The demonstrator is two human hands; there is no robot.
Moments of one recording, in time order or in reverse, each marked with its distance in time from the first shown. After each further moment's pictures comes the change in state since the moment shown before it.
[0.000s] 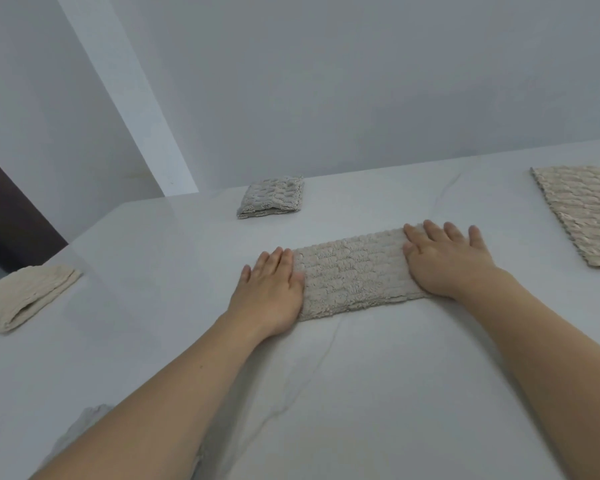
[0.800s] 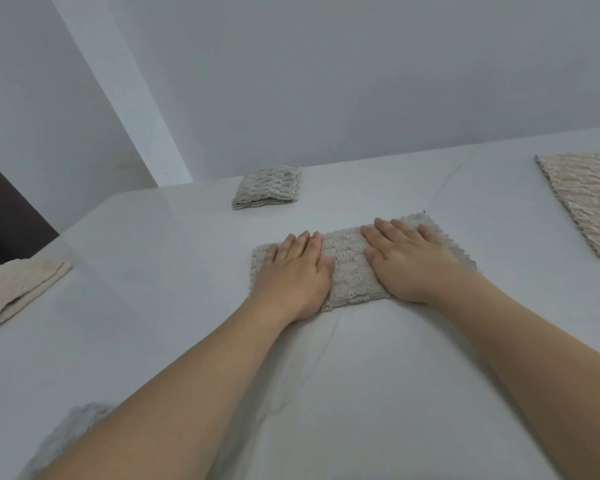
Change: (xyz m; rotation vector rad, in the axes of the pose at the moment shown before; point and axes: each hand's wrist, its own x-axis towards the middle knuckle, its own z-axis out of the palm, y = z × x) left_hand 0.020 0.032 0.008 0.029 0.044 0.113; right_hand -0.004 -0.035 0.012 0.004 0.042 -0.267
